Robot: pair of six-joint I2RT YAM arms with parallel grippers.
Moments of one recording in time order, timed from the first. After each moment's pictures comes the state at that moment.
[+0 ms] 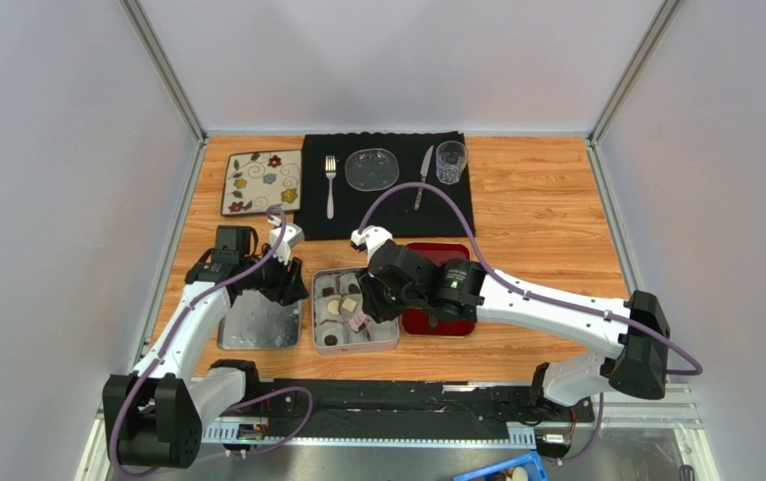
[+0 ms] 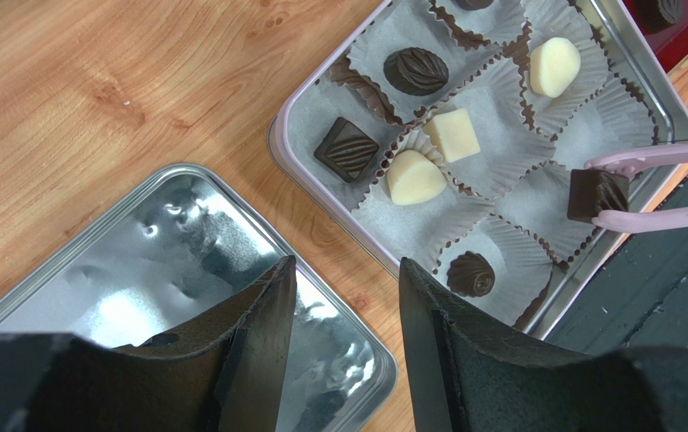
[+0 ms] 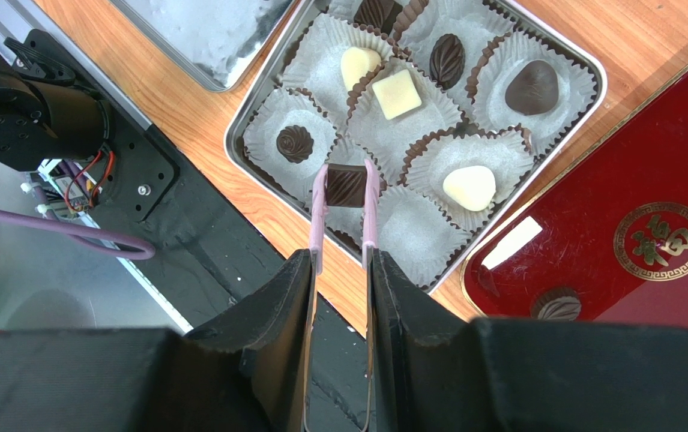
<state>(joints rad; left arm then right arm) -0.05 1.03 0.64 -0.62 0.63 0.35 1.19 1.42 1.23 -0.60 0.12 0.49</state>
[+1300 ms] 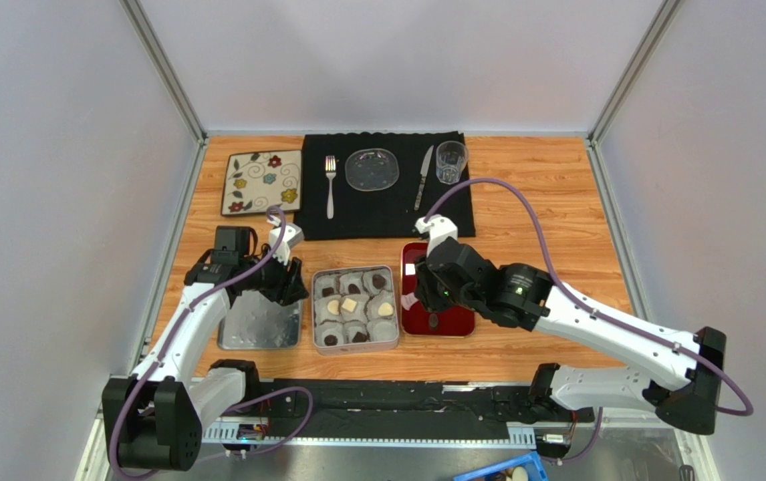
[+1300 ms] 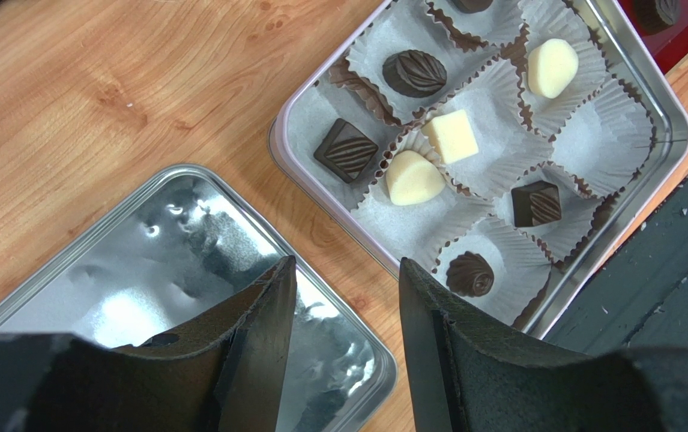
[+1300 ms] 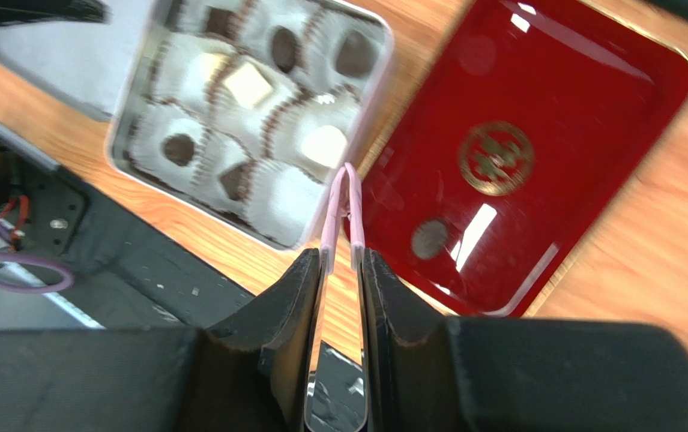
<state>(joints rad) -0.05 1.02 0.64 -0.62 0.63 0.35 1.09 1.13 1.07 -0.70 0.26 0.52</state>
